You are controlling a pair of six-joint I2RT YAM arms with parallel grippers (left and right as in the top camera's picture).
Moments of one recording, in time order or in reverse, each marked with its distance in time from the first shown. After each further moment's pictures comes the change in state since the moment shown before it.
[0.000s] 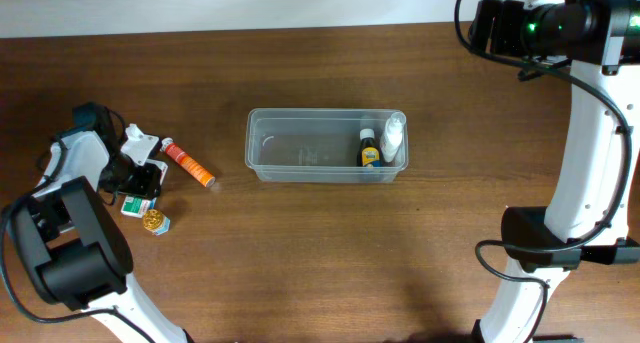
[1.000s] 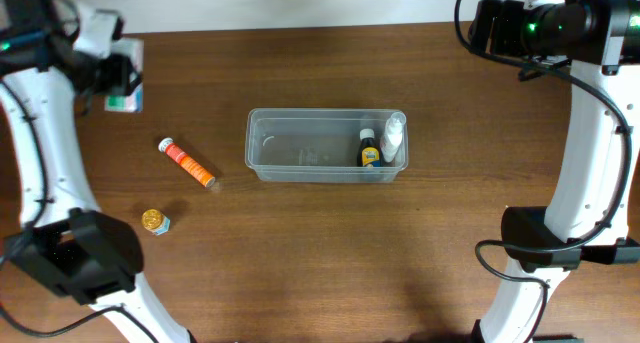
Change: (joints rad) left arm -0.112 0.002 0.822 -0.366 0.251 -0.233; right arm 0.000 0.000 0.000 0.000 0.000 0.000
